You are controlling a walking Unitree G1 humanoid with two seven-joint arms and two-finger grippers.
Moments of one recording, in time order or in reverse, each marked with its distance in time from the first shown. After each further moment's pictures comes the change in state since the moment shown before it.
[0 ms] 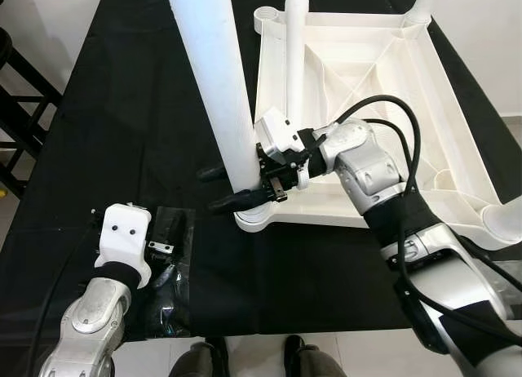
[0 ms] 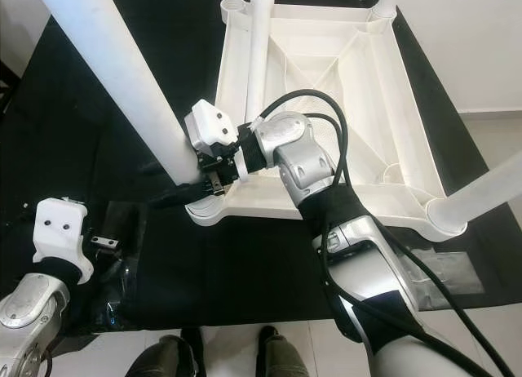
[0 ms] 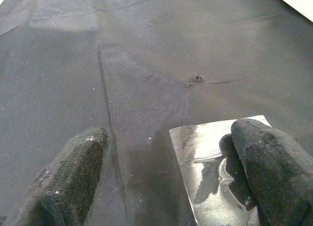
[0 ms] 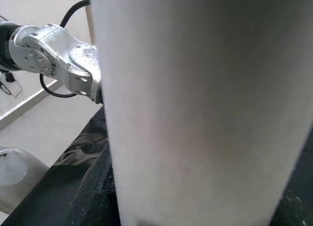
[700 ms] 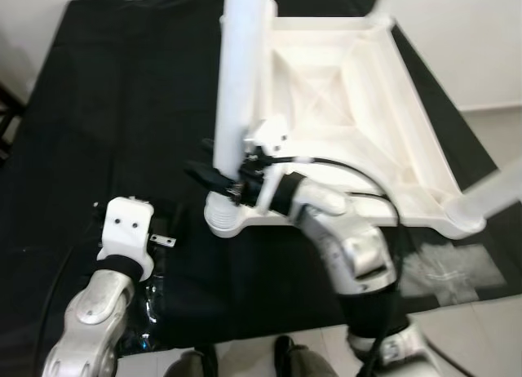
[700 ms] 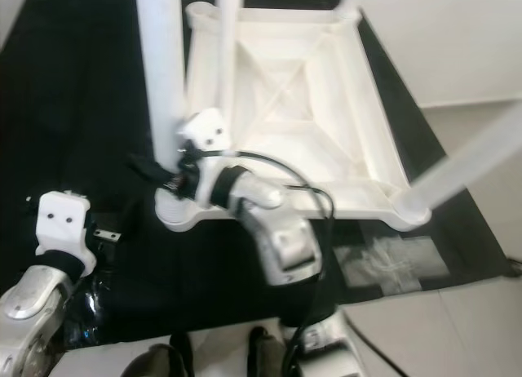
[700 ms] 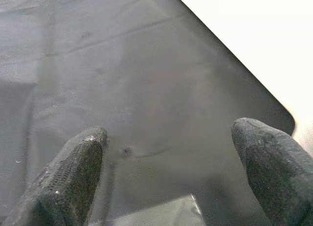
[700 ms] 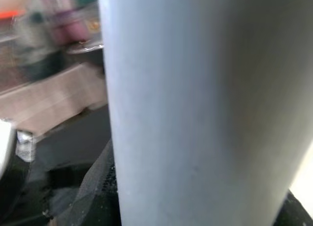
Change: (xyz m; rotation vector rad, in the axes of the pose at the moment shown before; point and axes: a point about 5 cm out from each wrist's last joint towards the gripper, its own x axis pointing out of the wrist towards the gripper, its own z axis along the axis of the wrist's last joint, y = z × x) left arm 0.010 -0.006 0.008 -0.012 -0.046 -0.014; right arm 0.050 0.049 -0.009 0.330 -0.158 -0.966
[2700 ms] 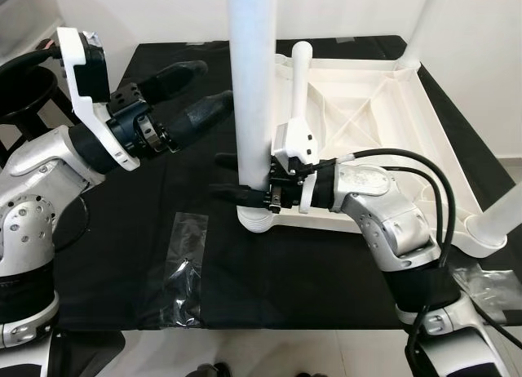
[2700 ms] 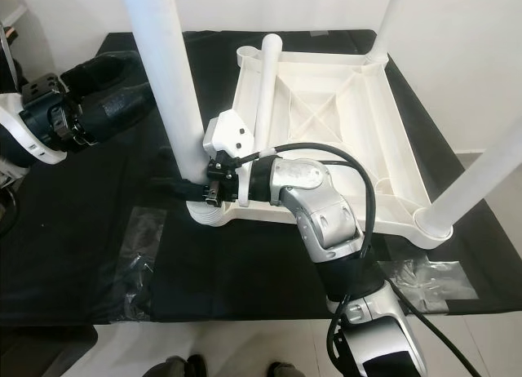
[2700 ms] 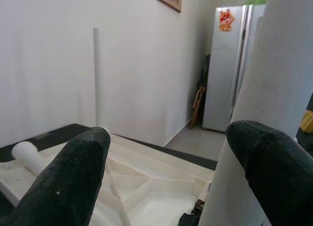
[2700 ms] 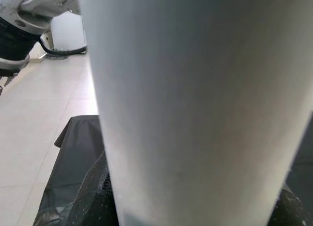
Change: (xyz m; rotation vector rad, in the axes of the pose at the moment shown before) left arm 0.040 0.015 0.155 -0.303 -0.442 -1.015; right arm -0.016 -0.044 0.028 -0.186 0.043 0.518
